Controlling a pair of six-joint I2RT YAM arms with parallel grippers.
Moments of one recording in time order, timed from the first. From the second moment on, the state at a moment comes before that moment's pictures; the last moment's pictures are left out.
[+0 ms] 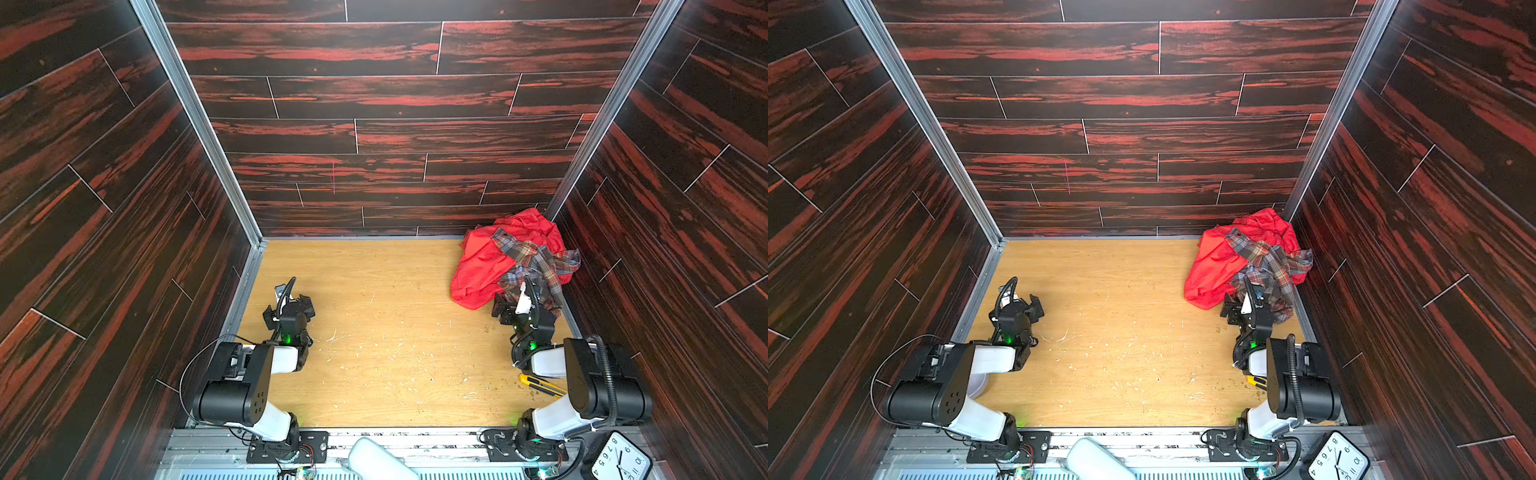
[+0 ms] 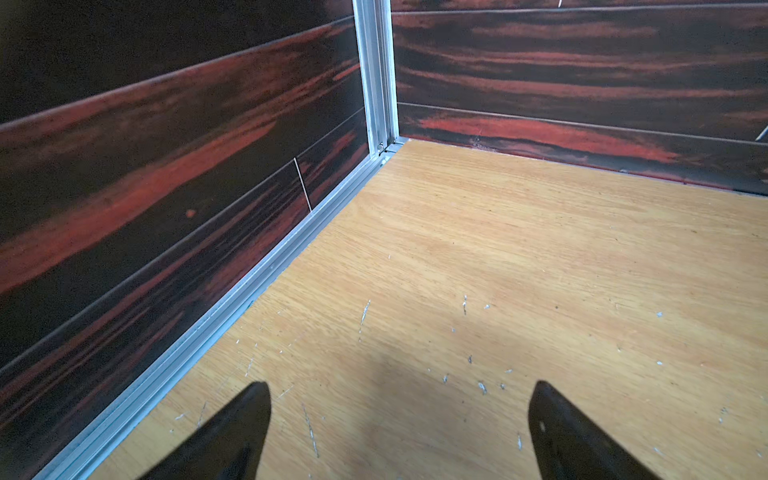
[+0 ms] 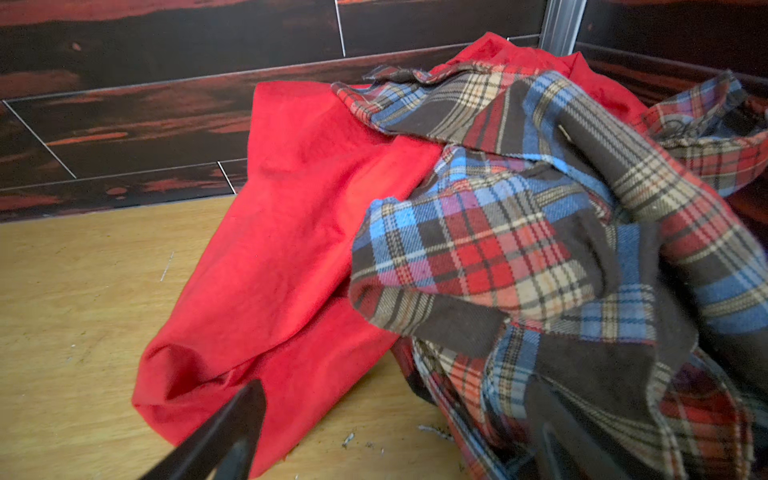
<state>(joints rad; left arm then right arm) -0.05 1.54 0.39 0.82 -0.51 -0.12 -0.08 1.54 0.31 1.02 -0.06 0.07</state>
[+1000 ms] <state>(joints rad) -0.46 0.86 0.77 -0.51 -0.10 -0.47 0.00 1.32 0.58 -0.30 -0.27 0.58</state>
